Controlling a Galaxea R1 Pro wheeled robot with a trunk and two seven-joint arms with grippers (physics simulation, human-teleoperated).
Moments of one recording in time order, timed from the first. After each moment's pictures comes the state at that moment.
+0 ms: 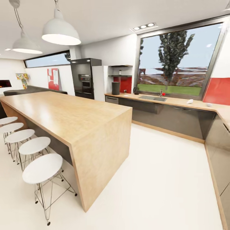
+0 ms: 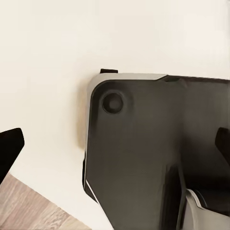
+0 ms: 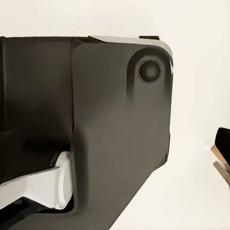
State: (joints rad) left arm 0.00 0.01 0.02 -0.10 0.06 -0.18 -0.01; right arm 0.00 0.05 0.00 -0.13 0.00 -0.01 0.00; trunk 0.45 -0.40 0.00
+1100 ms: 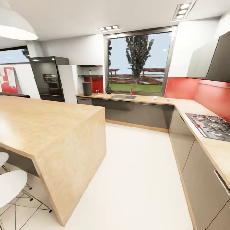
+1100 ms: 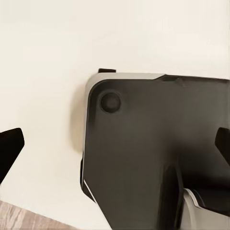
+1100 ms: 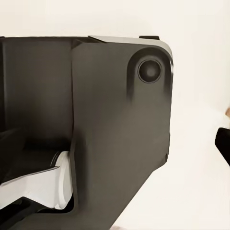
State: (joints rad) left arm 0.00 0.00 0.02 -0.10 0.06 -0.18 -0.01; right arm 0.00 0.05 0.00 -0.13 0.00 -0.01 0.00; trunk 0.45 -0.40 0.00
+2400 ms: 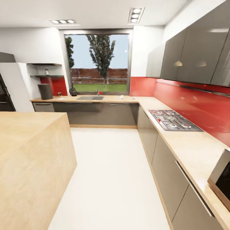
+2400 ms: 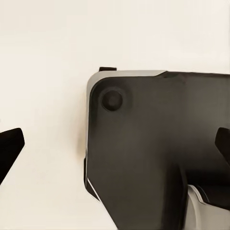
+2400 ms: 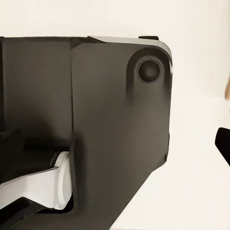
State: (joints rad) left arm 0.00 0.01 0.01 -0.09 0.04 -0.18 -0.01; right arm 0.00 0.05 0.00 -0.13 0.00 -0.01 0.00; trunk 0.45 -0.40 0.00
